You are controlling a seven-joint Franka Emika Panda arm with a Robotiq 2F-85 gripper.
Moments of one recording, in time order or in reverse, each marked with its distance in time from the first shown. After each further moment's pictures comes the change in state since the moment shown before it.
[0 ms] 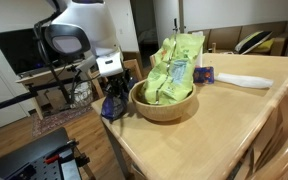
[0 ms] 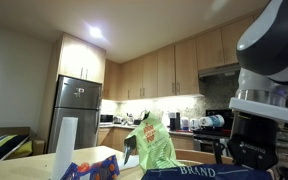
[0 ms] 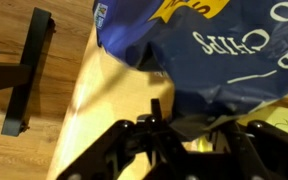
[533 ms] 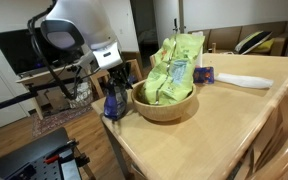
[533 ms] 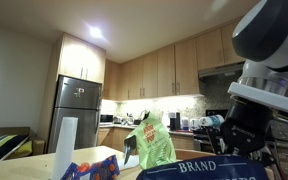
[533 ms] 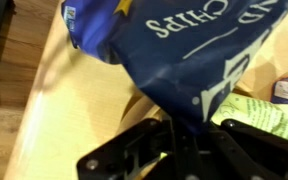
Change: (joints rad) arm 0.022 -0.052 0.022 0.006 0.196 0.106 -0.189
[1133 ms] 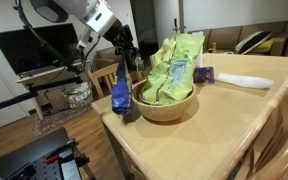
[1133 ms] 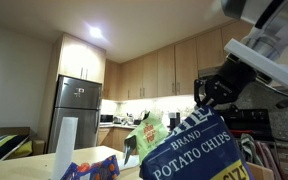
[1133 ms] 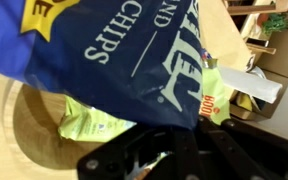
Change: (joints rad) arm 0.062 -0.142 0.020 0.101 0.442 0.230 -0.541
